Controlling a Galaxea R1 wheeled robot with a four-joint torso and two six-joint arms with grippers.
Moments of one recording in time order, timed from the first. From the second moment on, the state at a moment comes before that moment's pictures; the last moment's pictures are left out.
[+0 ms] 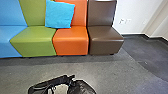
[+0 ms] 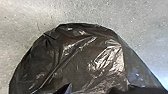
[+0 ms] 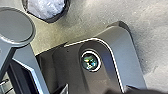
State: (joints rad) left arm 0.50 2.95 -2.58 -0.37 0.63 -0.10; right arm -1.28 1.86 -1.16 0.16 -0.06 0.03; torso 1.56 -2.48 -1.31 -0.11
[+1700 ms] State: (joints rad) left arm 0.68 2.97 -2.57 -0.42 0.44 -0.08; right arm -1.27 1.86 -1.16 0.16 -0.05 0.03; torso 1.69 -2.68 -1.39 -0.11
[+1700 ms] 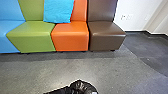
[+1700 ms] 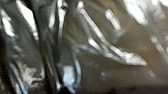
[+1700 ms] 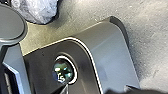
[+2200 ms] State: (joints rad) left arm 0.69 2.97 -2.58 -0.43 0.43 -0.07; right arm -1.28 1.85 -1.16 0.17 -0.05 0.03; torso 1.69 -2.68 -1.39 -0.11
